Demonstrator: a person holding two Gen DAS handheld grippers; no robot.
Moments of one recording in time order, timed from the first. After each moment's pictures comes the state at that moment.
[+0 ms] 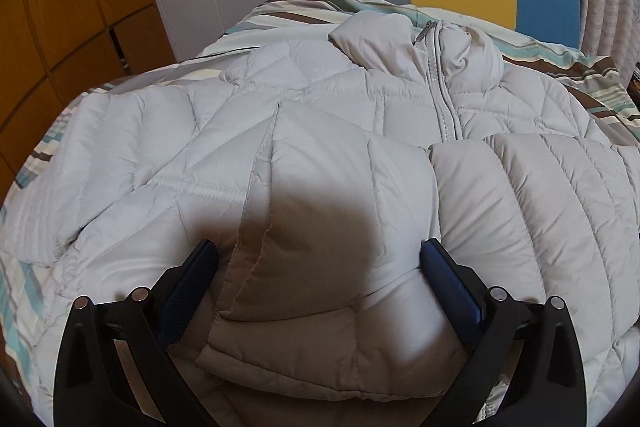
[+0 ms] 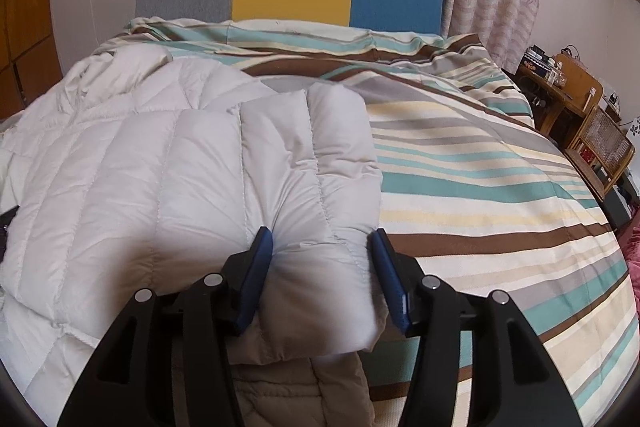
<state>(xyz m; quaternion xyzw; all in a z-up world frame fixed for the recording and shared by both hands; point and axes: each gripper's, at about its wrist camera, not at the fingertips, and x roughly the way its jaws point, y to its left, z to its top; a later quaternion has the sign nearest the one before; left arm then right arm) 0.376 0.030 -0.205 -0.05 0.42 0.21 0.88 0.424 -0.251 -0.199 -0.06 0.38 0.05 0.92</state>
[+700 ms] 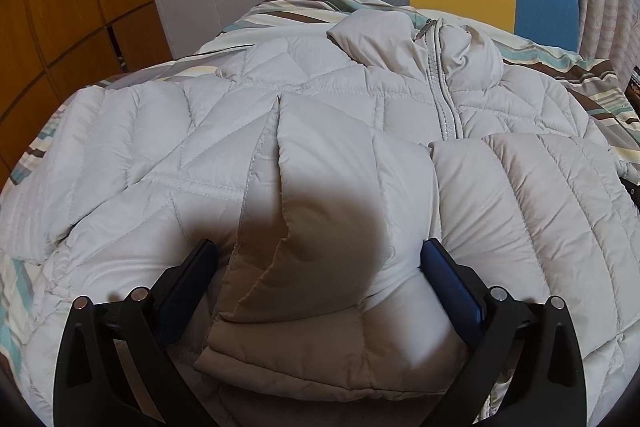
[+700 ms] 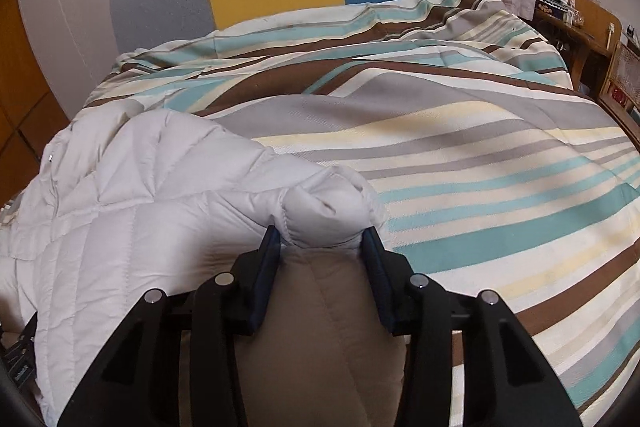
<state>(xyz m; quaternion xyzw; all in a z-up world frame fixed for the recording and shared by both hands) 0.378 0.030 -0.210 -0.06 0.41 0.20 0.89 0.511 -0.274 -0.205 0.05 0.42 0.07 0.90</state>
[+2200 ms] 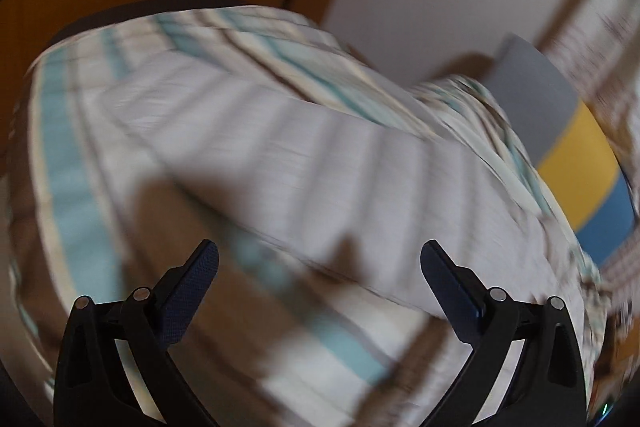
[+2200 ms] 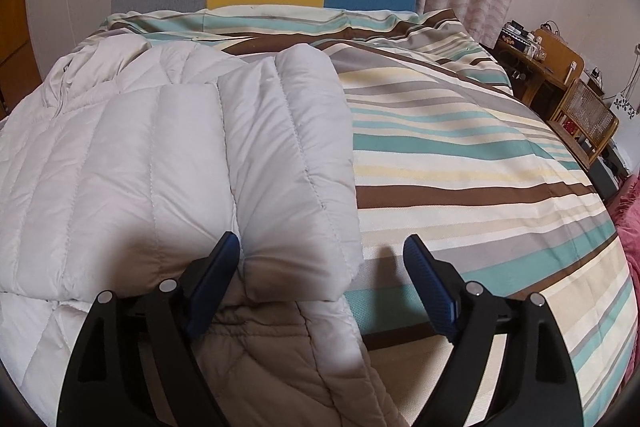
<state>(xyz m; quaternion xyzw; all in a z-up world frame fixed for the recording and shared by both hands) 0.171 0.298 -0.159 -0.35 0.29 0.36 0.82 0.410 -0.258 -0.205 -0.04 0.41 0.00 0.91</state>
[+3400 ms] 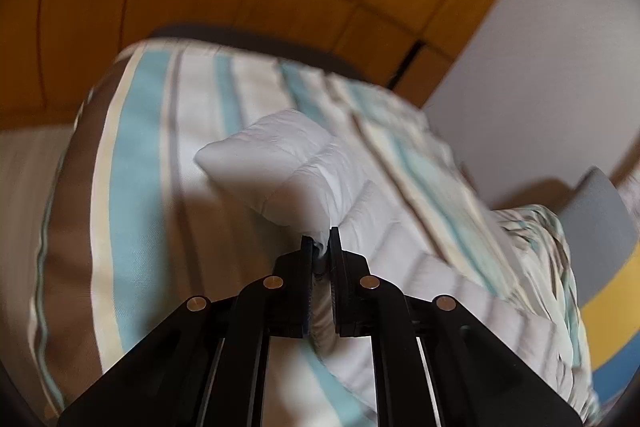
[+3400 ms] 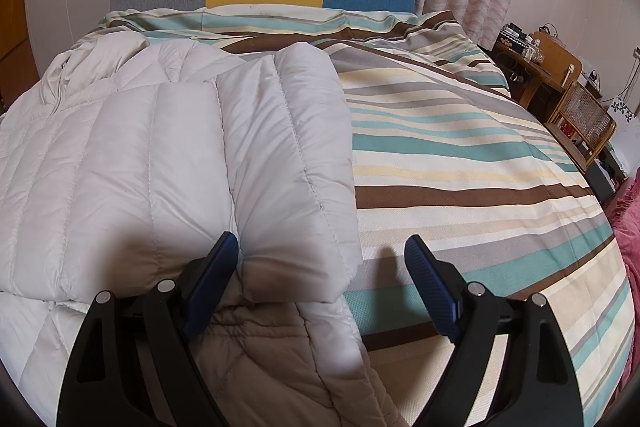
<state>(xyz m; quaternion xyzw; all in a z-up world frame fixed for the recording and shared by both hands) 0.131 0.370 -0.152 -0.37 0.15 0.51 0.76 0.409 -0.256 -0.208 -0.05 0.41 -0.01 0.91</state>
